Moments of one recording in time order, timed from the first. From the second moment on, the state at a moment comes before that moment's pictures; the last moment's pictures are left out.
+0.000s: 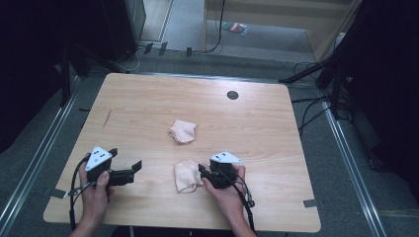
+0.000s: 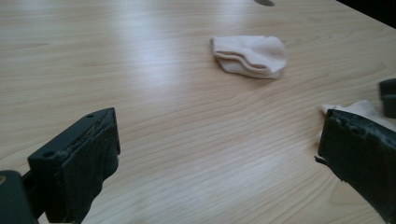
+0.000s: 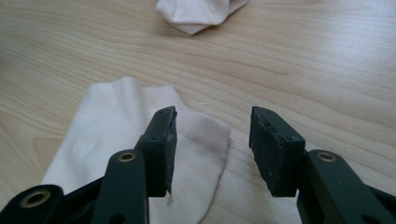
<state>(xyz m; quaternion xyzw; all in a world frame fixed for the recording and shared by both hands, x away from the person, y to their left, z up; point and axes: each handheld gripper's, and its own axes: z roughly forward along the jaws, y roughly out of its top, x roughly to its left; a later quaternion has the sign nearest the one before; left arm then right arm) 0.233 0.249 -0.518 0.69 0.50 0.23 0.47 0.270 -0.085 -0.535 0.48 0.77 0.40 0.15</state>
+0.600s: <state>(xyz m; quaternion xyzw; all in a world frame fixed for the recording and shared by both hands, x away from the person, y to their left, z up) 0.235 0.197 -0.535 0.73 0.46 0.16 0.47 0.272 -0.077 -0.544 0.45 0.78 0.40 0.15</state>
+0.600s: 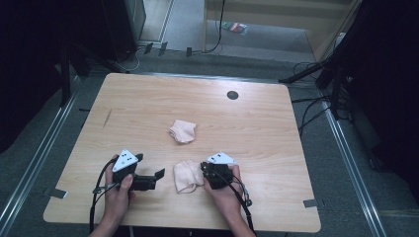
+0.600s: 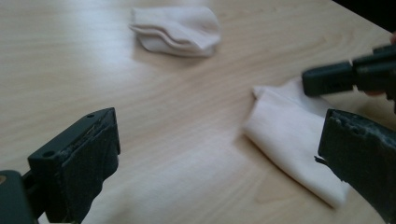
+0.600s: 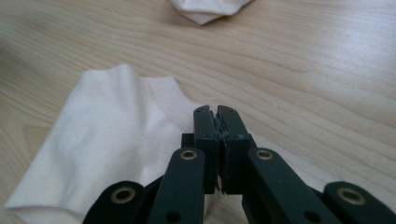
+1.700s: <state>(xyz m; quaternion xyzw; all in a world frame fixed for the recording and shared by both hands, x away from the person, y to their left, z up) 0.205 0.163 -0.503 0.73 0.41 0.39 0.40 0.252 -0.071 -0.485 0.43 0.74 0.51 0.10</state>
